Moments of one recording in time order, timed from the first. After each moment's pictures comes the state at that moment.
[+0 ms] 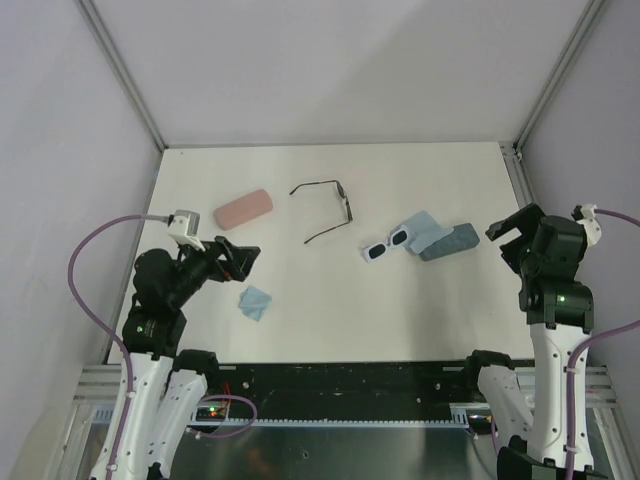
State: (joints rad) left arm -0.09 0.49 0.65 -0.36 0.40 -0.33; right arm -0.15 0.73 1.01 -0.81 0.15 0.73
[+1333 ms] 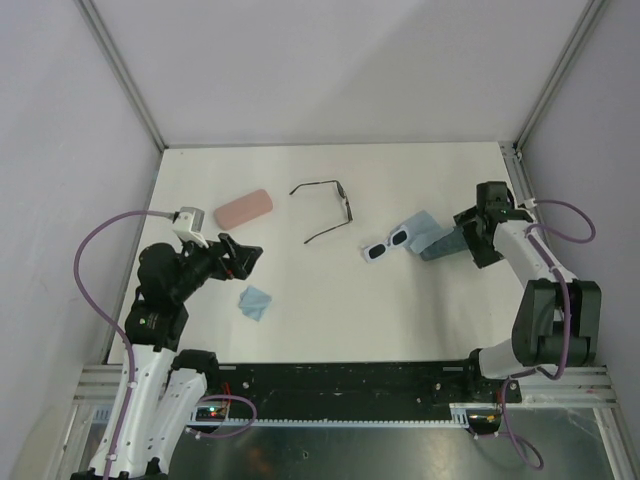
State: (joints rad) left arm -0.09 0.55 0.65 -0.36 0.42 -0.33; right arm -0.01 1.43 1.01 -0.64 0.27 1.12
